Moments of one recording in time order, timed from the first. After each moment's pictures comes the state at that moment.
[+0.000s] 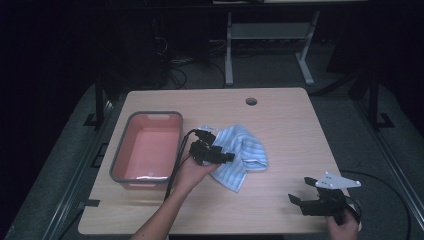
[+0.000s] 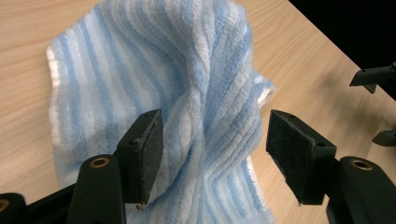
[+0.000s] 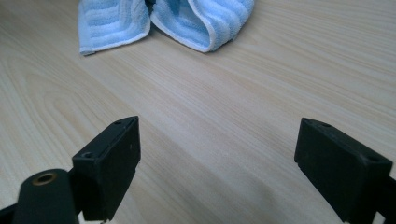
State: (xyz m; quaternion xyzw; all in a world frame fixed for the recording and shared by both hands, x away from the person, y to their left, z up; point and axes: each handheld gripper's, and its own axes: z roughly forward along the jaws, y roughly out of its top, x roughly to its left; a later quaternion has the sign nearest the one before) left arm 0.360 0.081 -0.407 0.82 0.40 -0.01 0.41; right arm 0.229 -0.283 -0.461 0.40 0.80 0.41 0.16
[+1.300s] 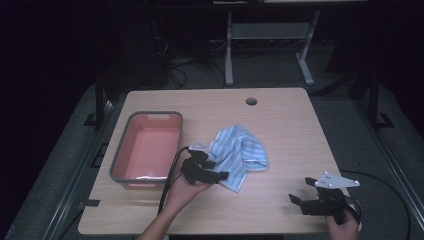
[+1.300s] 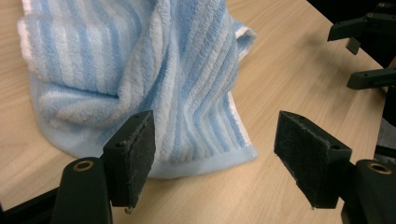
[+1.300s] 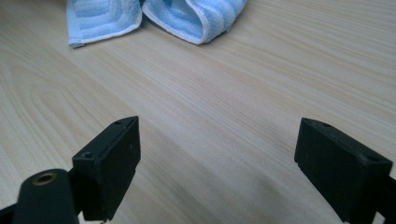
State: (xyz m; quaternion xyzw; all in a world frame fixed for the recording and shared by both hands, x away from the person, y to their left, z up) left arm 0.315 0.103 -0.425 0.83 0.38 -0.02 0.41; right arm 0.231 -0.285 -0.465 0.41 0.80 0.40 0.17
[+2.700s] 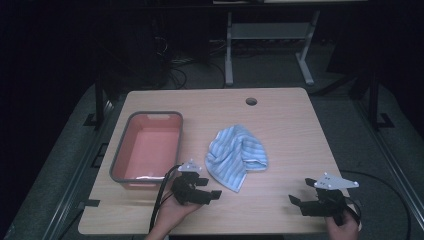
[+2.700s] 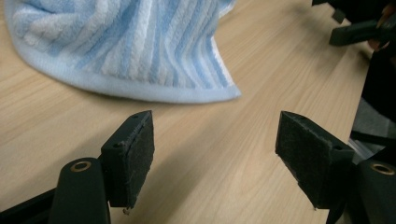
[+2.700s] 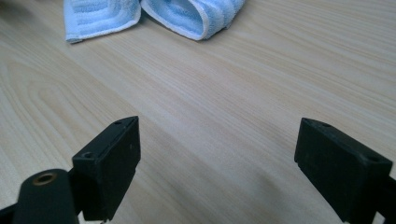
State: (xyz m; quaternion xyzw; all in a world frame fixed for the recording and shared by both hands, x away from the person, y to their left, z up) left arm 0.269 0.128 -0.444 0.83 0.37 -0.02 0.42; right arm 0.228 -0.283 -0.466 0.41 0.80 0.40 0.17
